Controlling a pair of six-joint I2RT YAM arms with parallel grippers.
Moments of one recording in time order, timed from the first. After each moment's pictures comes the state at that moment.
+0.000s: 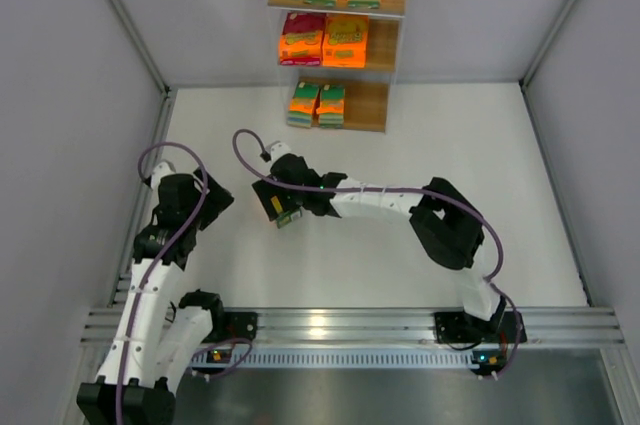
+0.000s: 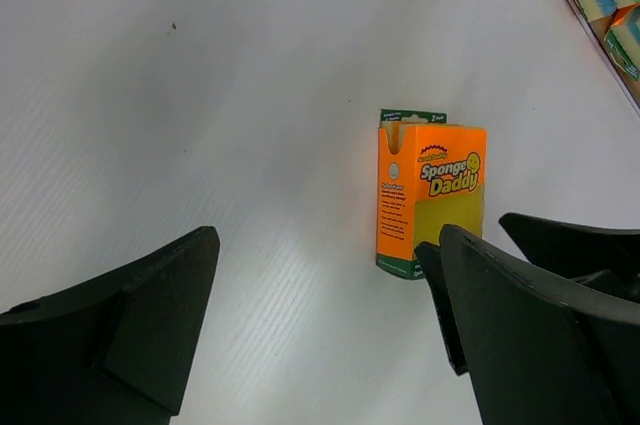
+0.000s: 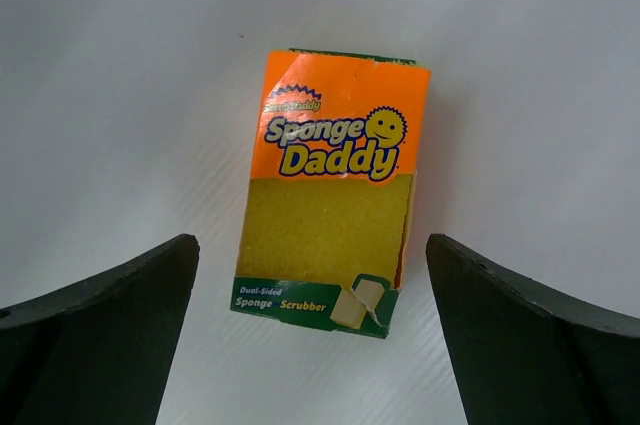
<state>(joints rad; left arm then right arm) -0.06 0.74 0.73 -0.67 -0.18 -0.73 1.04 2.05 1.54 -0.18 0.17 0.30</state>
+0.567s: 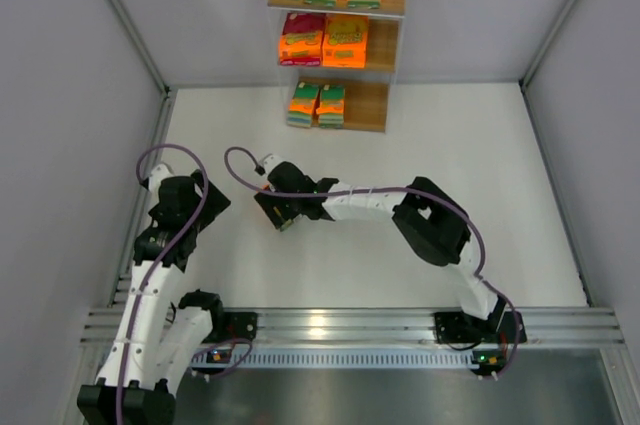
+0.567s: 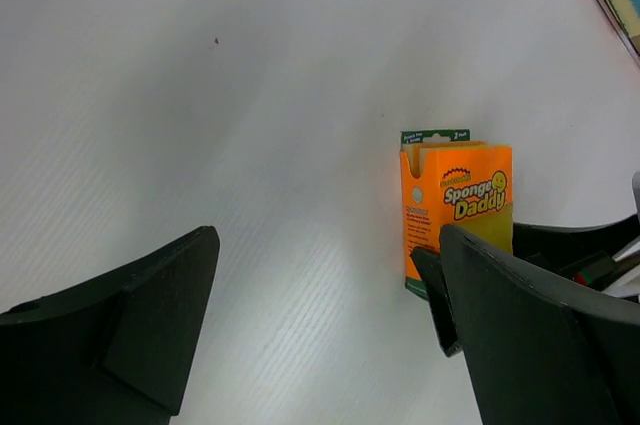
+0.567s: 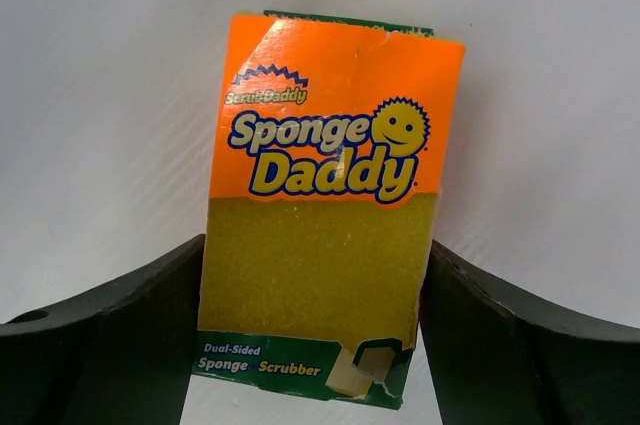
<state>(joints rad) -0.06 0.72 0.71 -0.68 -0.25 -0.70 1.04 2.18 1.61 -0.21 0.14 0.23</state>
